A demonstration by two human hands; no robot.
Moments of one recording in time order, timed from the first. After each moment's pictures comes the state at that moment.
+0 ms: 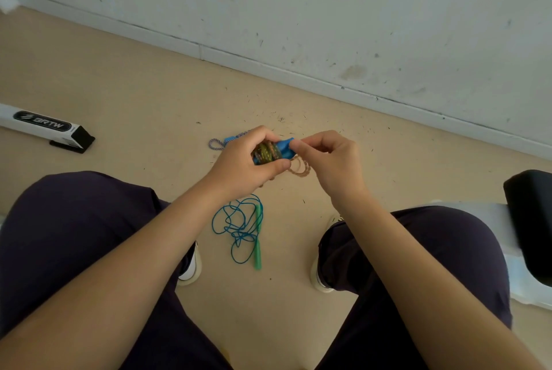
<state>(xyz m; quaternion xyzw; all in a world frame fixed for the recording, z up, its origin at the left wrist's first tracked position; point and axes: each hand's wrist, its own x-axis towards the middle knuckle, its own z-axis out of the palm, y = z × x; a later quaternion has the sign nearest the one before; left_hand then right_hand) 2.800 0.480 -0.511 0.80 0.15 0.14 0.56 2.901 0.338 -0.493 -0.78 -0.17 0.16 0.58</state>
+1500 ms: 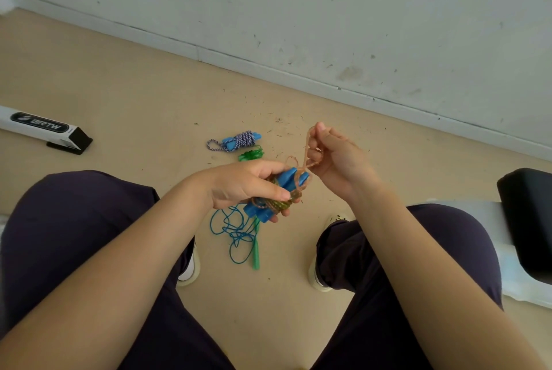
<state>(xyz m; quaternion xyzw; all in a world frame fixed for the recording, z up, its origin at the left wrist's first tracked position) 2.795 0.481 -0.504 0.65 0.06 -0.22 0.73 2.931 0.333 -0.502 -0.55 -0.07 0.40 0.73</state>
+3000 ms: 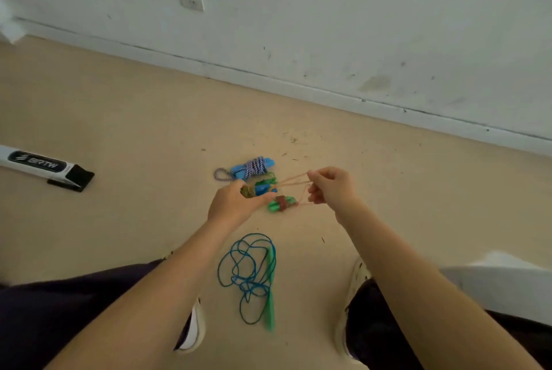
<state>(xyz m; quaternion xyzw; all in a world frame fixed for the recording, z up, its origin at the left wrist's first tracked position) 2.908 0.568 -0.647 0.81 0.42 -0.02 0.42 3.051 0.413 -0.626 -0.79 -0.04 0.30 0.54</state>
